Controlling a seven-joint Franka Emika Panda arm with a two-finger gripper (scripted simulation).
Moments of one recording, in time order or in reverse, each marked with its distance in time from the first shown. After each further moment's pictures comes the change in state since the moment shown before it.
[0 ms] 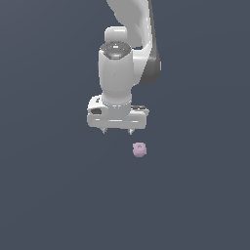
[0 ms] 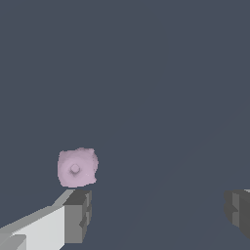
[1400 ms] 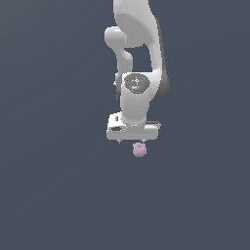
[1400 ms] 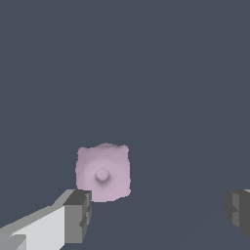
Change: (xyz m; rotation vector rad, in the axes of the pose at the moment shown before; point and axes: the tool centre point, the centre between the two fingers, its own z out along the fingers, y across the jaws) arm -0.011 -0.058 0.073 0.018 -0.059 -0.042
